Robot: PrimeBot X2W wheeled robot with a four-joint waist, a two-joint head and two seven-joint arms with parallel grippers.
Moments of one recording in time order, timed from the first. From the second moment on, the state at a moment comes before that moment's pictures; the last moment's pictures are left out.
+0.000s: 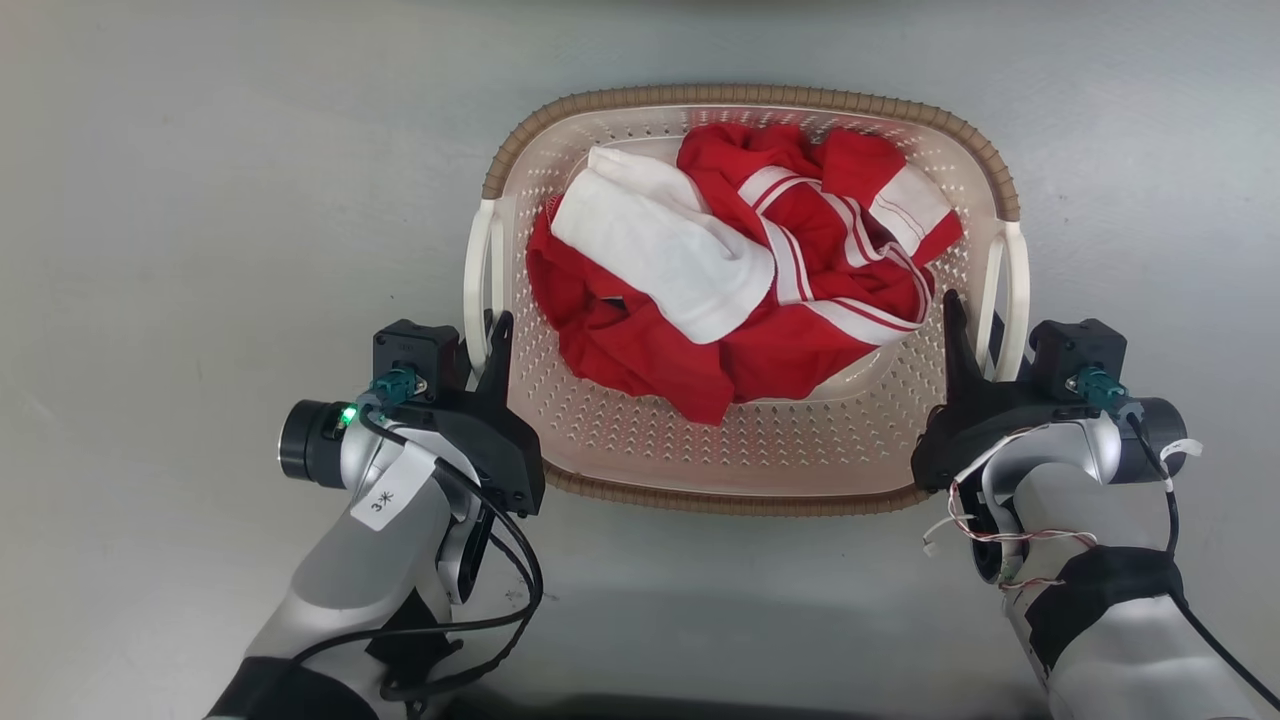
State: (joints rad) left arm -0.80 0.03 -0.63 0.98 -0.64 0.04 -0.25; right arm -0.72 -0.07 0.26 0.88 0.25 -0.05 -0.26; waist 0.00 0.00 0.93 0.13
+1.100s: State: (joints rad) left arm -0.70 0.03 -0.73 1.11 -0.76 0.04 -0.25; right arm -0.70 -0.07 0.52 0.99 0.50 -0.10 -0.22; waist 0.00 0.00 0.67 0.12
